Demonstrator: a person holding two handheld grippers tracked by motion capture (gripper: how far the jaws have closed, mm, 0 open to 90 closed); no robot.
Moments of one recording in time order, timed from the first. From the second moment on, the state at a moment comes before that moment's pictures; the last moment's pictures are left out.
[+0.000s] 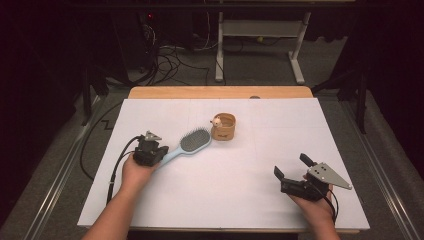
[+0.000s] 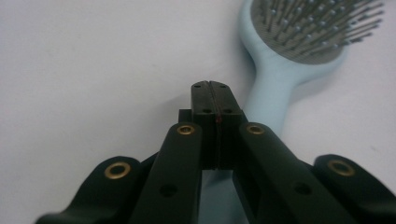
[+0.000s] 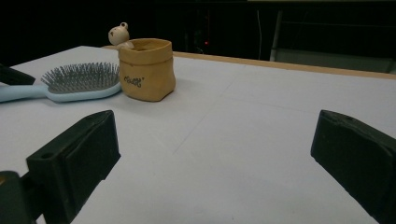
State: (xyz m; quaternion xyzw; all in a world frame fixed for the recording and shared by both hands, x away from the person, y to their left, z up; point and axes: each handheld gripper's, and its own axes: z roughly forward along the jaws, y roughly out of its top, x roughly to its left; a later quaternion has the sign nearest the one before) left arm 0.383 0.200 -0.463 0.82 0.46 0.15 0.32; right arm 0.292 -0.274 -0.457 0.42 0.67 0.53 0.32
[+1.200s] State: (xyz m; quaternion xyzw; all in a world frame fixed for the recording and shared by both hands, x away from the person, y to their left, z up) left arm 0.303 0.211 -0.456 0.78 0.44 0.17 0.42; right arm 0.290 -0.275 -0.455 0.43 0.66 0.53 0.32
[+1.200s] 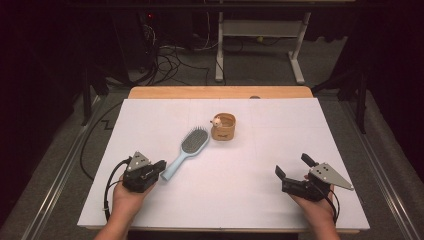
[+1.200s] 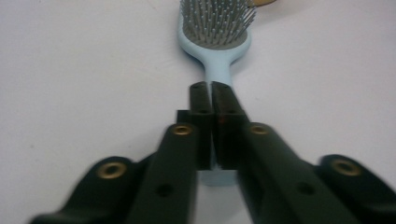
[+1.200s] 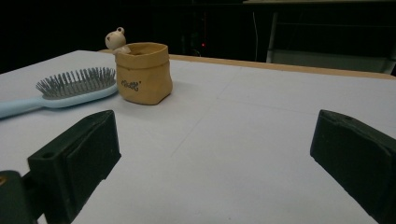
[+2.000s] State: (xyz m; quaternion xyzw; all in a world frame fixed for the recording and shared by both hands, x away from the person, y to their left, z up) left arm 0.313 0.184 -0.477 0.81 0.44 0.17 0.34; right arm 0.291 -0.274 -0.455 0.43 0.66 0.53 0.32
